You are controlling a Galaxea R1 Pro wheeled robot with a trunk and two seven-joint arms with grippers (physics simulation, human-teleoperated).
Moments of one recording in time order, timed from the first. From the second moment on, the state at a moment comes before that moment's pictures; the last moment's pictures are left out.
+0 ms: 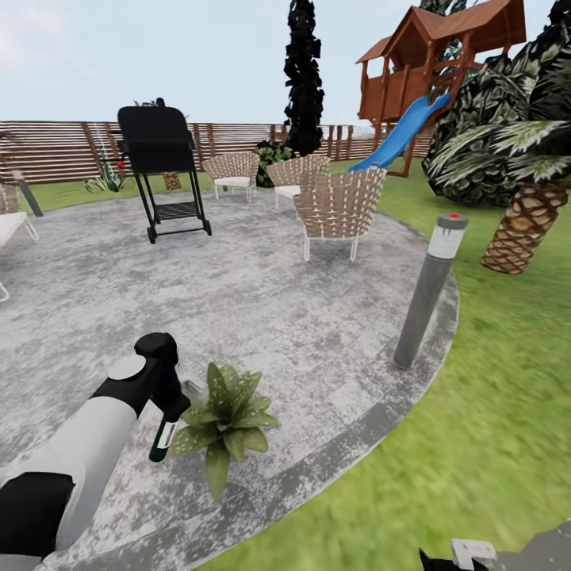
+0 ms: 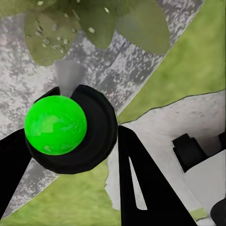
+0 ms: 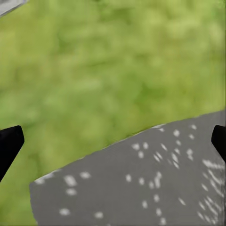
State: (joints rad) left arm -0.98 0.09 -0.11 -0.72 -1.44 0.95 -1.56; right arm -0.42 -0.20 0.06 -0.06 -0.19 -0.34 0.11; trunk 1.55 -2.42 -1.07
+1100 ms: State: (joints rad) left arm -1.00 0.09 -0.11 -0.67 -1.47 0.96 -1.56; right arm -0.42 -0.20 0.06 -0.06 -0.19 -0.34 0.12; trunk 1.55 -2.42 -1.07
